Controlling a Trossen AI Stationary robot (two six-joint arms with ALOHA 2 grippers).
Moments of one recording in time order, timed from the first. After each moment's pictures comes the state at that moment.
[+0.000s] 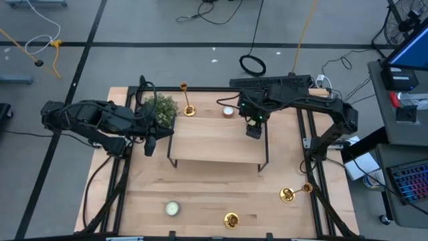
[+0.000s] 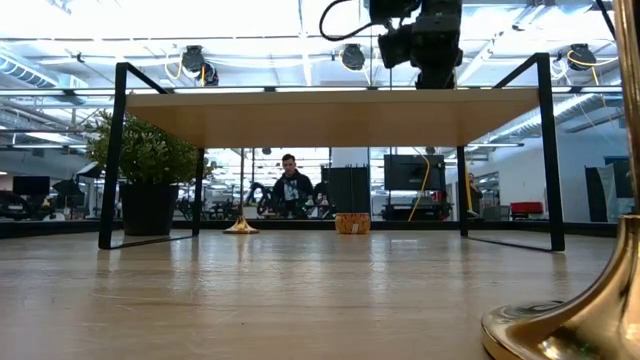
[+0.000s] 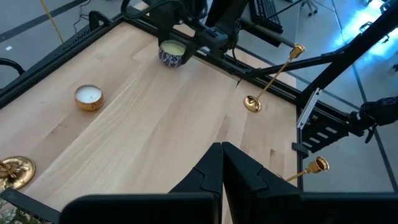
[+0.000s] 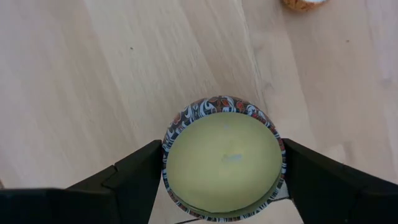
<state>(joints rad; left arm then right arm) -0.24 1.05 1.40 -0.87 -0.28 -0.58 -0.28 1.61 1.54 -1.30 -0.05 0.08</state>
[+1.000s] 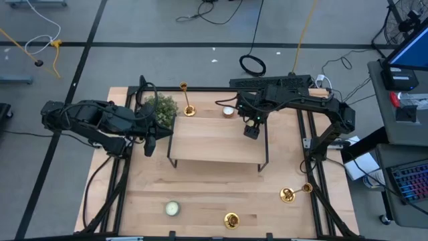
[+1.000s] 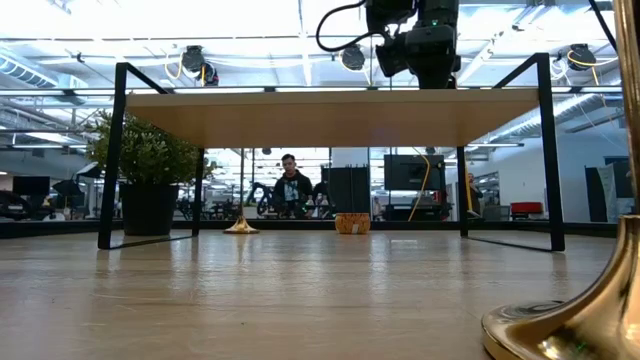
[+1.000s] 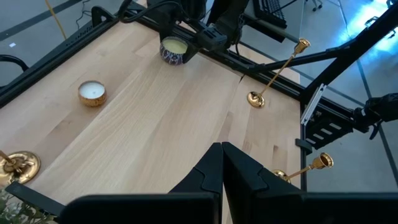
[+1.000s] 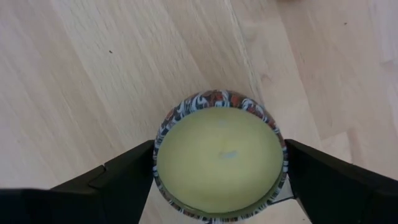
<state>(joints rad) -0.24 1.05 1.40 -0.89 -0.28 -0.58 -0.28 1.64 1.53 -1.31 -0.03 0.16</state>
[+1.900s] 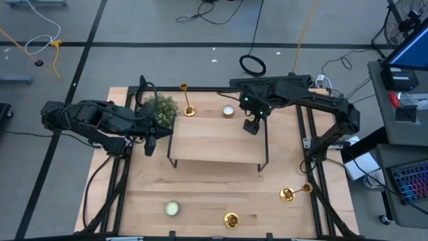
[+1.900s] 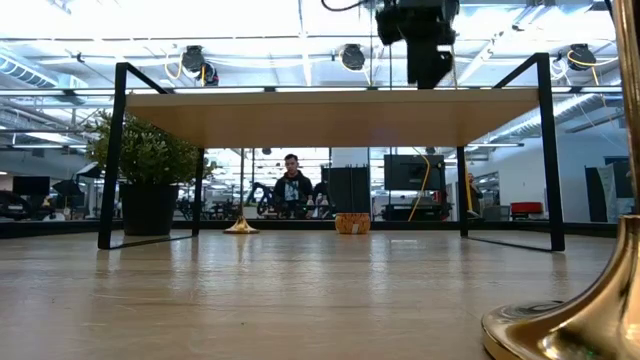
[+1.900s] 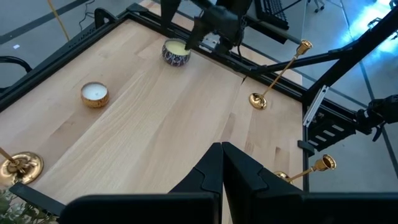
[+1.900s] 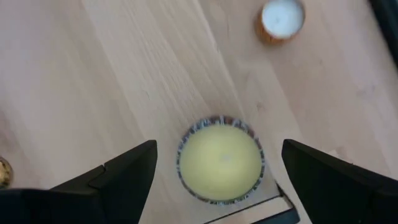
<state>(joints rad) -0.24 1.05 1.40 -0.89 -0.29 -0.58 -0.28 1.59 1.64 -1.30 -0.03 0.20</state>
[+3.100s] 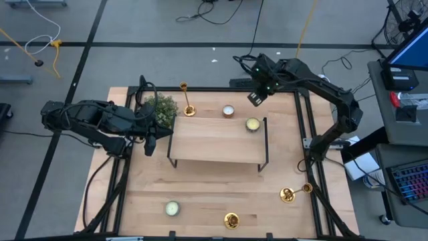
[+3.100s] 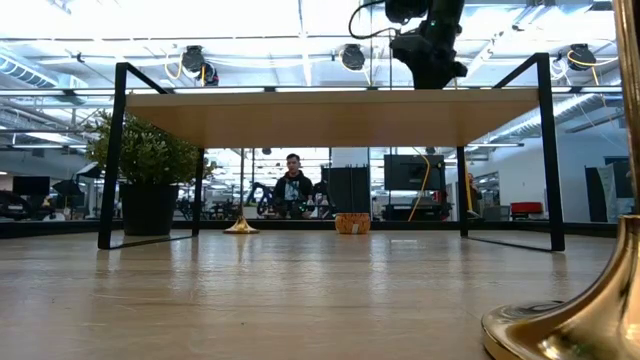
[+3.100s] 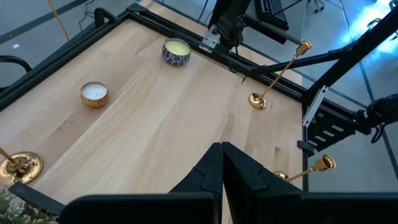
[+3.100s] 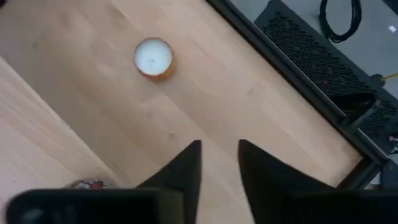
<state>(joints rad) -0.24 1.05 1.40 -0.89 -0.29 -0.58 -0.58 1.59 1.69 -1.29 0.09 0.21</state>
